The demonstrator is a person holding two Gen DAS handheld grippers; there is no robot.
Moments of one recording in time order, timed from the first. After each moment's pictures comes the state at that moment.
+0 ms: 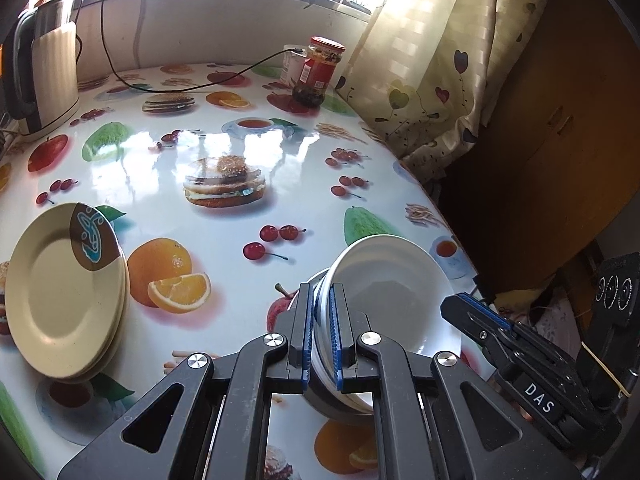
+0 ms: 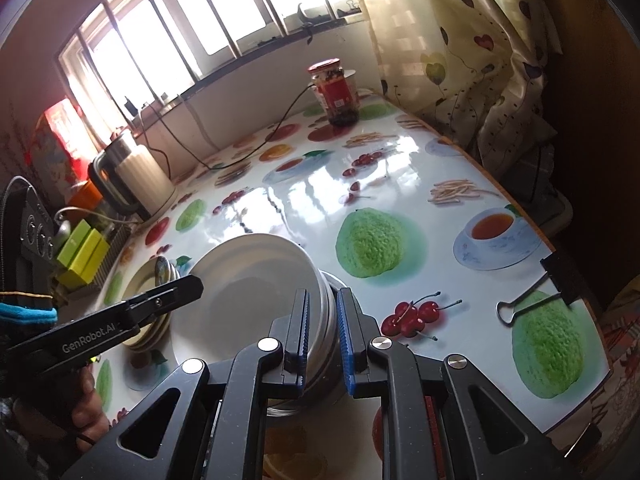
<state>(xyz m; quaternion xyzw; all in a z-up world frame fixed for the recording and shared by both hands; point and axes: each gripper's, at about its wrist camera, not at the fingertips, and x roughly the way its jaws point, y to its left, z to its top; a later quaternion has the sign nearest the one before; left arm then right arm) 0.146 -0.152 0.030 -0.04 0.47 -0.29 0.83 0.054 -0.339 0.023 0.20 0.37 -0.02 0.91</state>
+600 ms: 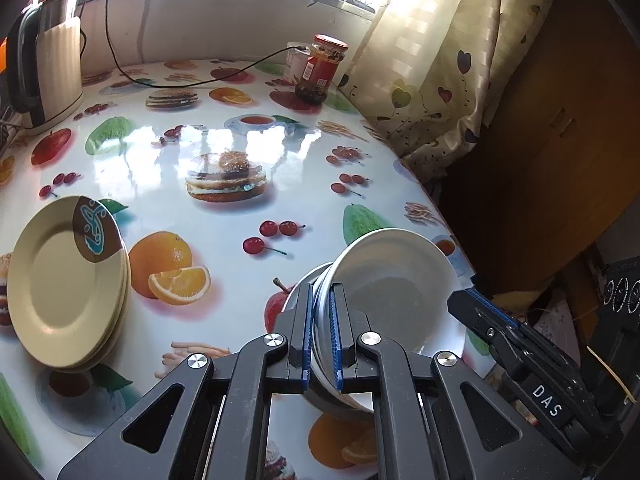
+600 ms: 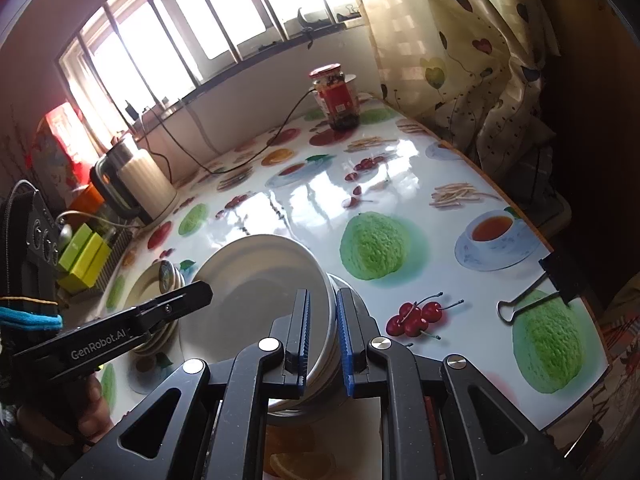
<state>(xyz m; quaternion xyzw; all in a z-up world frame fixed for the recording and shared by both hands) 0.145 -0.152 0.036 -0.05 0.47 -0.29 0.83 0.050 -0.341 0.032 0.20 0.36 -0.02 0.91</state>
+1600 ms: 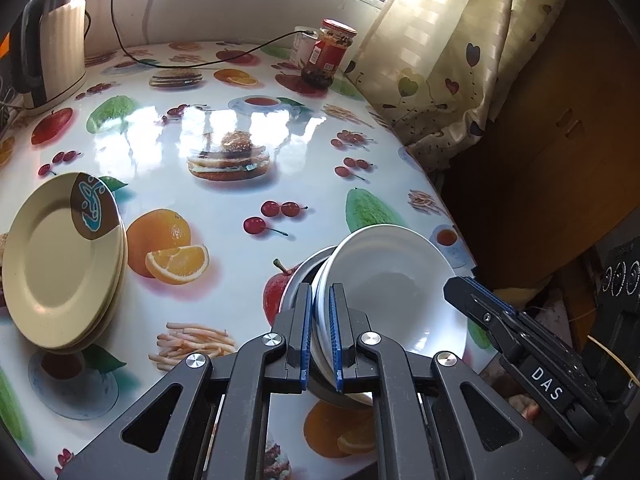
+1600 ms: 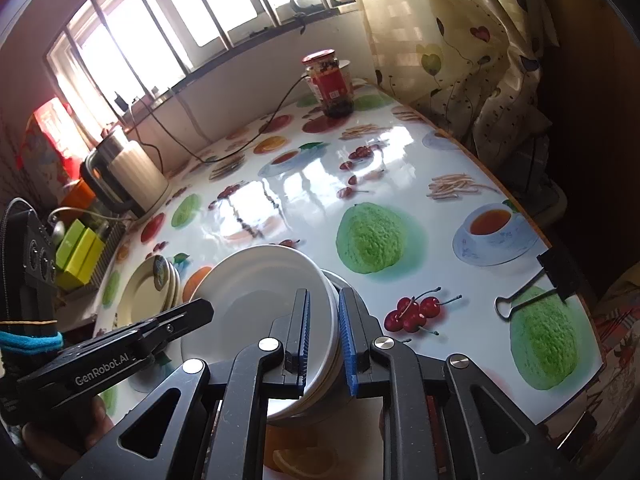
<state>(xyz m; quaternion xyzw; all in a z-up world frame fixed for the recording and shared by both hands) 0.141 -0.153 0.029 -0.05 0.50 -0.28 0.82 0.061 -0.338 0.030 0.20 0.39 -0.03 0.90</state>
